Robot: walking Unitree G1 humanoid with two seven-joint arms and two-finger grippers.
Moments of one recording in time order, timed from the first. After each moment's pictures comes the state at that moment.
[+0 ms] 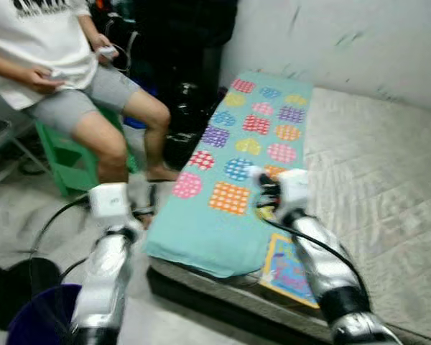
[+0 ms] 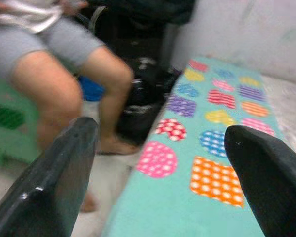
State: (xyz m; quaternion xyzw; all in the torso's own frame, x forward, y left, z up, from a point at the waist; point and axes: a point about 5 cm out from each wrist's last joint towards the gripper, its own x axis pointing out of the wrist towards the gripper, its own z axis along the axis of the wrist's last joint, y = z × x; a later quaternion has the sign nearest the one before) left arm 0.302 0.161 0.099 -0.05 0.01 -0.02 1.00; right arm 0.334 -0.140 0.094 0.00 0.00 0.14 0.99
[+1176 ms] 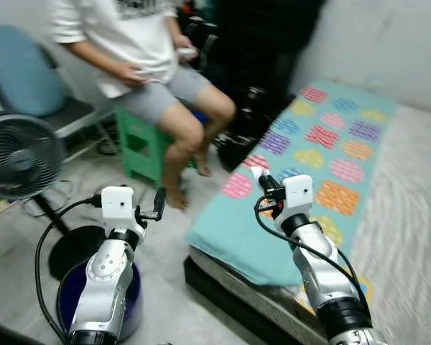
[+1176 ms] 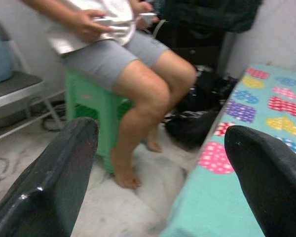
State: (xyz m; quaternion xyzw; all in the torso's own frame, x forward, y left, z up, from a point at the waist) left arm 0.290 0.165 0.095 -0.02 0.01 -0.04 1.00; right arm 0.325 -0.126 0.099 -0.01 -0.02 0.15 0.99
